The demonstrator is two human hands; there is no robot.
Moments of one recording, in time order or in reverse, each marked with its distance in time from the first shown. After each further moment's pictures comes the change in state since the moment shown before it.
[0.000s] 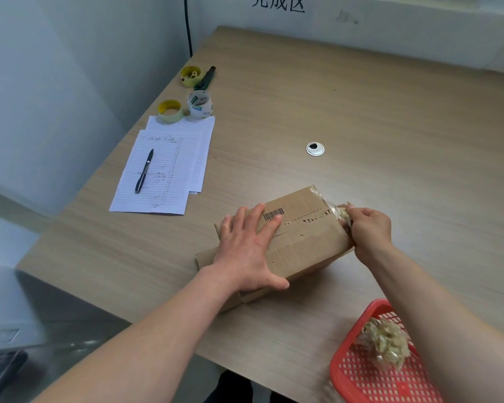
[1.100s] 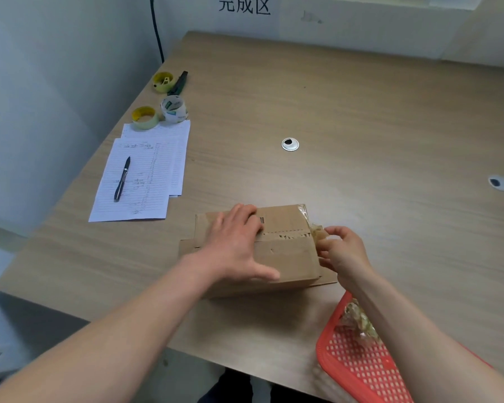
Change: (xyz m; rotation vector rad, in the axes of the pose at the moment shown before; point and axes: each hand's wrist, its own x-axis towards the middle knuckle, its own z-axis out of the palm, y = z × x) left_hand -0.001 0.008 -0.019 -0.068 0.009 0.199; right_hand -0.053 0.038 -0.029 0.029 -0.159 0.159
